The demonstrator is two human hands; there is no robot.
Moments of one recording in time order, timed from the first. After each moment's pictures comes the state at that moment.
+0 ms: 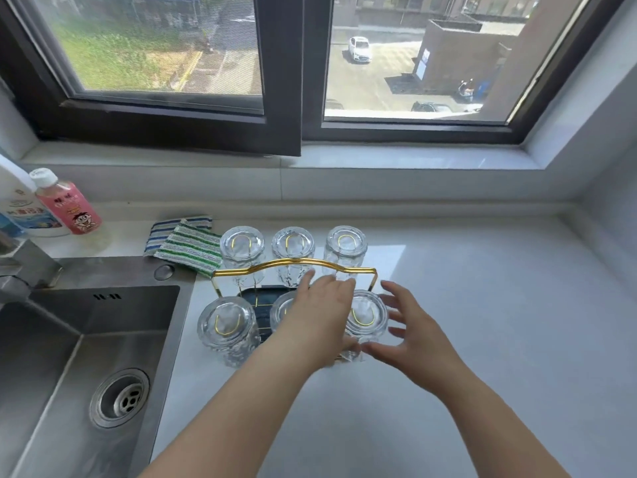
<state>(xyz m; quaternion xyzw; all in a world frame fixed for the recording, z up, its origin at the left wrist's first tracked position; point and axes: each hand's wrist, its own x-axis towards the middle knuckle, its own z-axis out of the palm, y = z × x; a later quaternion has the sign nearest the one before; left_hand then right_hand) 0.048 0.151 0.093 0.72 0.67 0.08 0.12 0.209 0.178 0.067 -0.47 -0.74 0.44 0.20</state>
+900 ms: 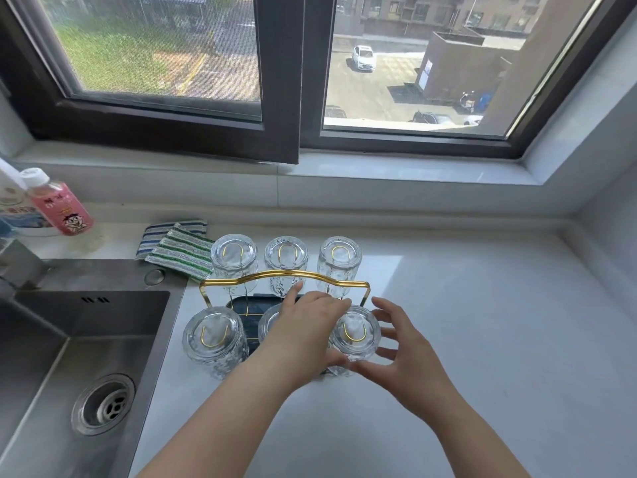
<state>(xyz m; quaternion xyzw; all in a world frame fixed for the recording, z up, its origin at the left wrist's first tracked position) 0.040 0.147 0.090 0.72 0.67 0.11 0.16 0.208 0.175 0.068 -0.46 -0.72 0.46 0.23</state>
